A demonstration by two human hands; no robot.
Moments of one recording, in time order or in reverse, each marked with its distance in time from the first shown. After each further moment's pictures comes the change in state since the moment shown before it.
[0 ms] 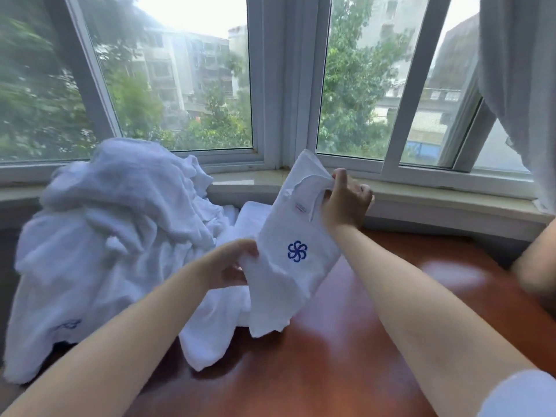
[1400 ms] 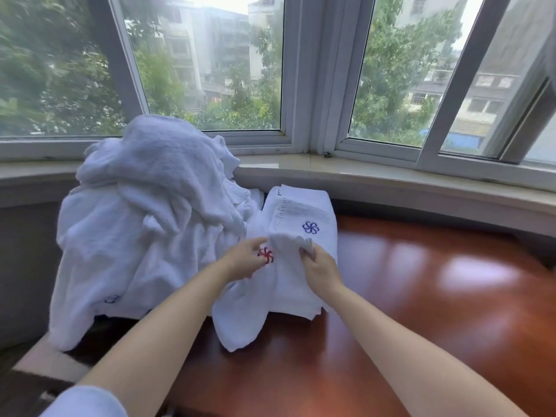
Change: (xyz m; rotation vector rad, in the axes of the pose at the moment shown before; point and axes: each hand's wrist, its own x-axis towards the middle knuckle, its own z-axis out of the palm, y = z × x) left_hand 0.026 -0.037 -0.055 0.879 0.188 0.188; right_hand -0.146 -0.038 0.040 0.601 -0.790 0.291
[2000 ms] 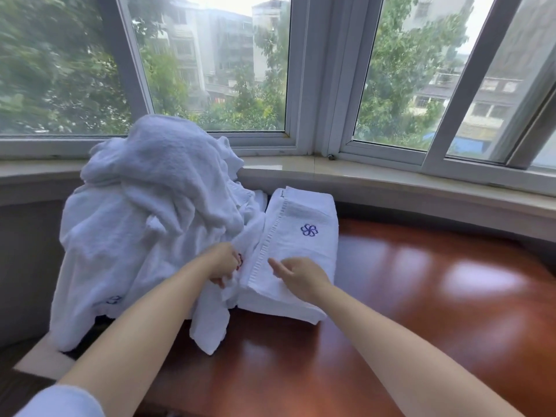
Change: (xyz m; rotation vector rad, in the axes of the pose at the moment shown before) left_hand 0.005 -0.027 -0.029 0.095 -0.096 -0.242; right_hand 0.002 -0.021 0.020 -0.399 -0.360 -0.074
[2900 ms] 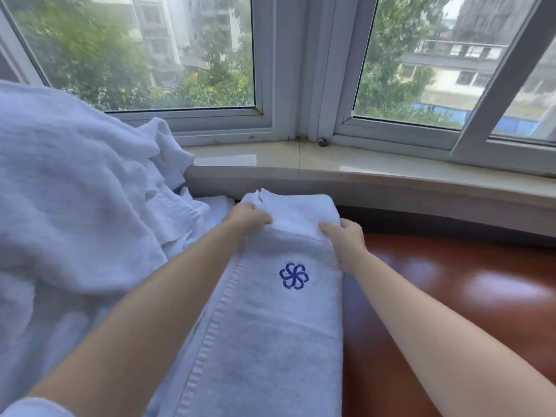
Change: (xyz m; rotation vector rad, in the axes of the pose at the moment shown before) left_hand 0.248 0.129 0.001 -0.390 0.215 0.090; right_hand 0.212 0.154 -0.069 0.885 0.486 0.410
